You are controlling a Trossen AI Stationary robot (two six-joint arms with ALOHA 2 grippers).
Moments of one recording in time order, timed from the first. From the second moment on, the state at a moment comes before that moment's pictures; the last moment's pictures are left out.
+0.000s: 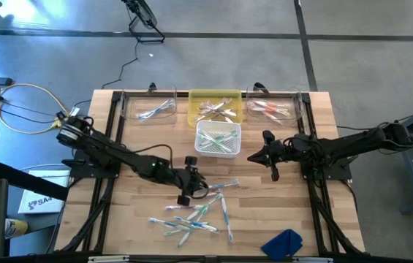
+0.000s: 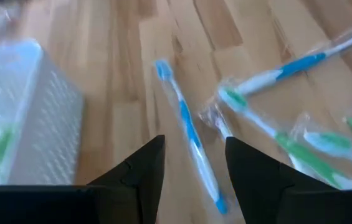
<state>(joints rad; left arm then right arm) -0.32 1.60 0.94 0.00 -0.27 0.05 0.06 0.82 0.23 0.47 -0.05 0.10</state>
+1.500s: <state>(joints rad) -0.30 1.88 0.94 0.14 -0.24 -0.23 0.06 0.82 0.23 0.46 -0.04 0.08</state>
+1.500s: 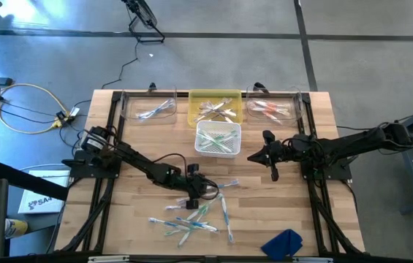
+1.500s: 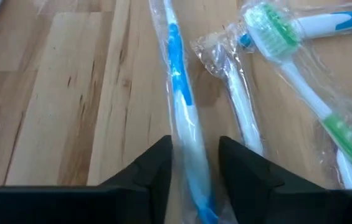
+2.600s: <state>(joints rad) -0.25 1.50 1.10 -0.41 -0.41 0.00 0.06 0.82 0.23 0.42 -0.06 0.09</state>
